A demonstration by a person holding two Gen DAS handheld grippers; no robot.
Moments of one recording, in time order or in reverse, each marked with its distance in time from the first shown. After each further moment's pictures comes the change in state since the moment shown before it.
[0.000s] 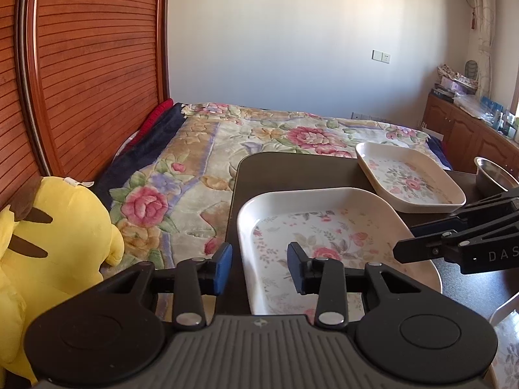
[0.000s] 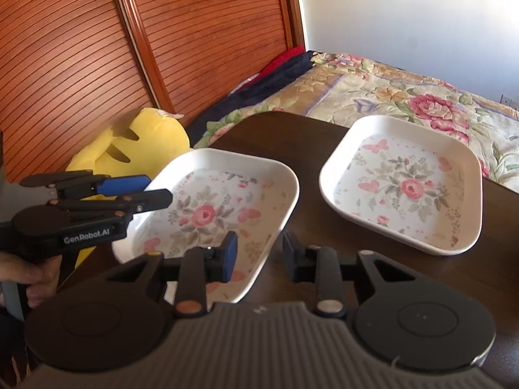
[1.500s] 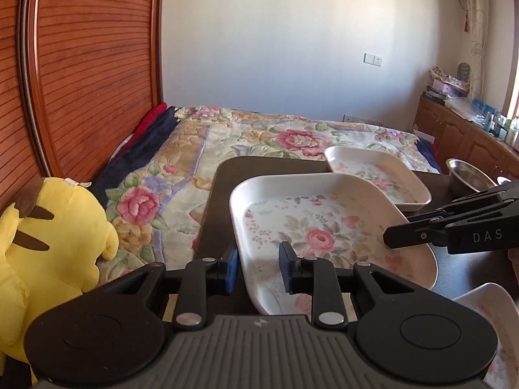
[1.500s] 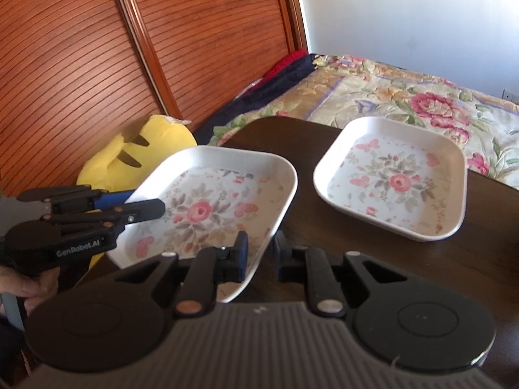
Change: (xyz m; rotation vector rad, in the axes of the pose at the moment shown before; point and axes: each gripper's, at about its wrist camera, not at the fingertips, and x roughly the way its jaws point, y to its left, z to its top) left arm -0.039 -0.029 -0.001 0.005 -0.009 -0.025; right arm -0.033 -0.012 -0.007 0.013 -0.029 0.036
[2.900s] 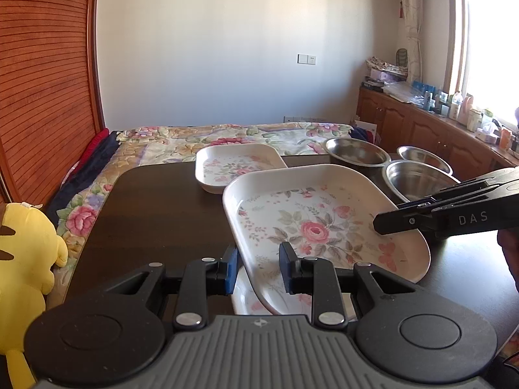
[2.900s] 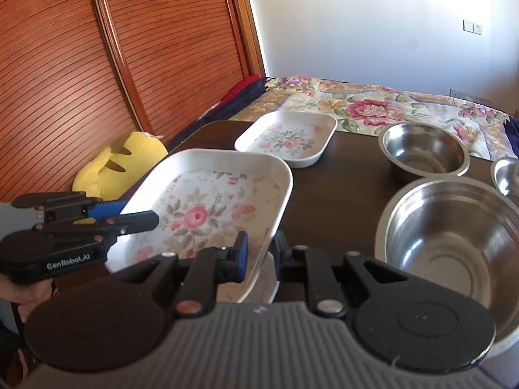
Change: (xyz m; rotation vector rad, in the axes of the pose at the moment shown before) left arm -0.074 -0.127 -0.036 0.129 -0.038 -0.137; right arm -0.134 -0.045 -0.086 0.079 -0.102 -0.105
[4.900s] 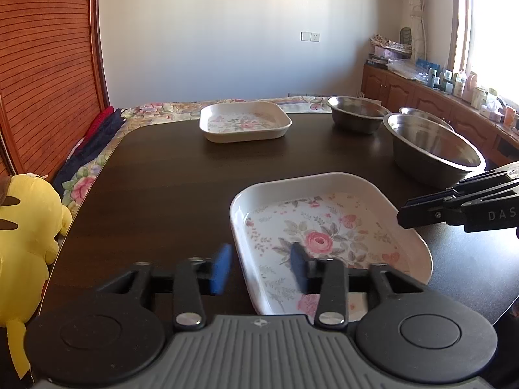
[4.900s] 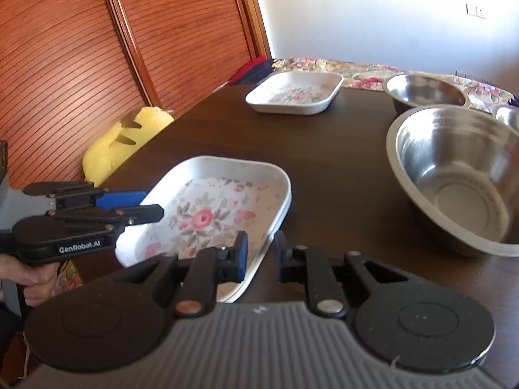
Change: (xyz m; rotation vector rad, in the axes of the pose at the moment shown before) left arm -0.002 -0.005 -0.045 0.008 0.068 0.026; right arm -0.010 0.008 -0.026 0.002 0.029 0.025
